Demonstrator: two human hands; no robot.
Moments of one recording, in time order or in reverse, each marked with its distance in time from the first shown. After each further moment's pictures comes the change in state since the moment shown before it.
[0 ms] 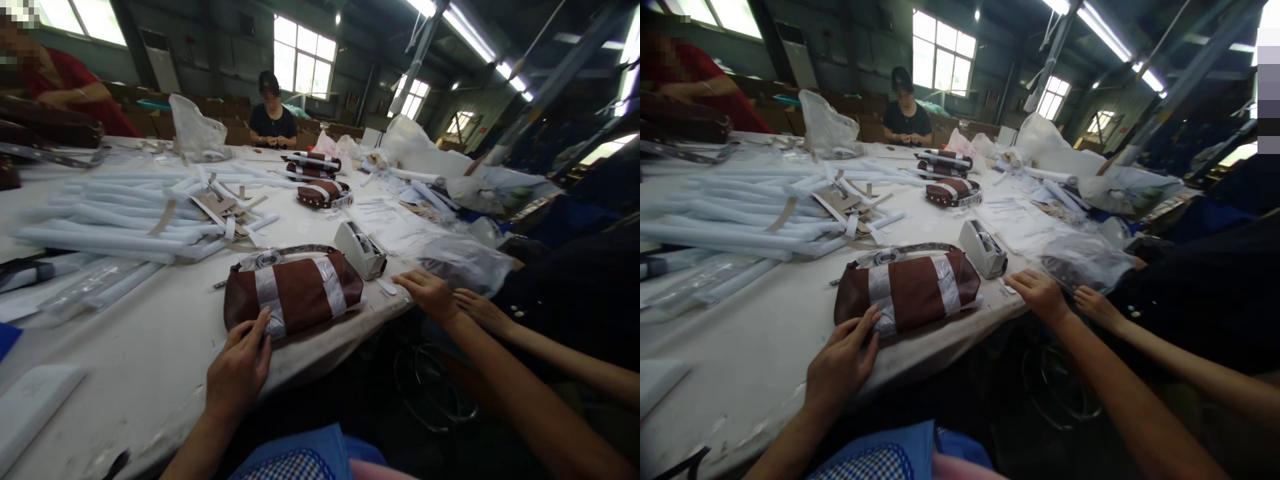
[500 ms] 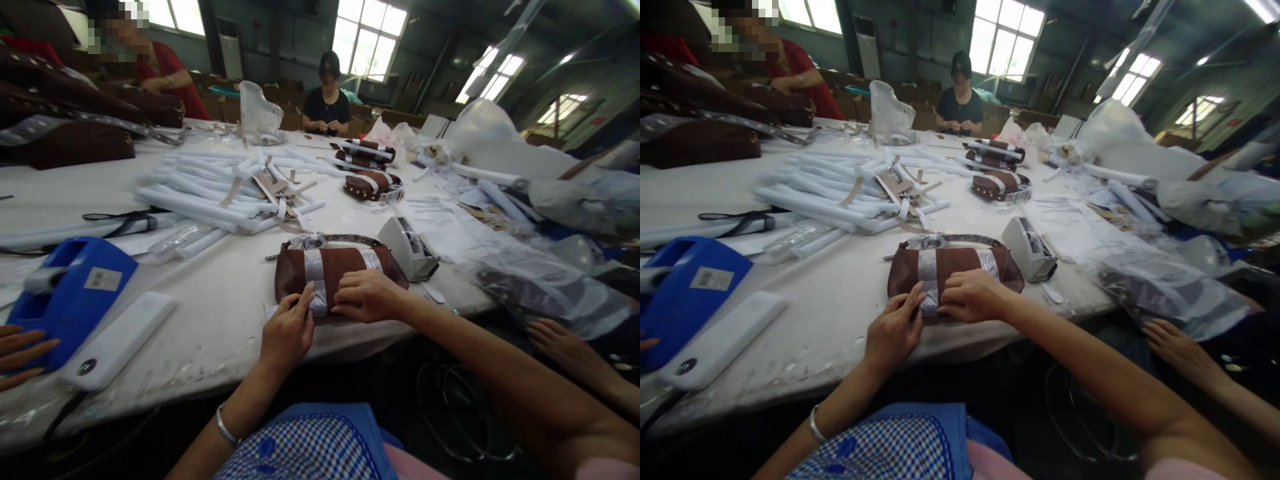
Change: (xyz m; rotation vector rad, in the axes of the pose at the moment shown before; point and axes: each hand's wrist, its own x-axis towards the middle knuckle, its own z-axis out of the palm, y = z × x) left_hand -0.001 0.005 -0.002 -0.129 -0.059 -0.113; right_hand 0.102 -0.196 0.071 0.154 -0.430 -0.750
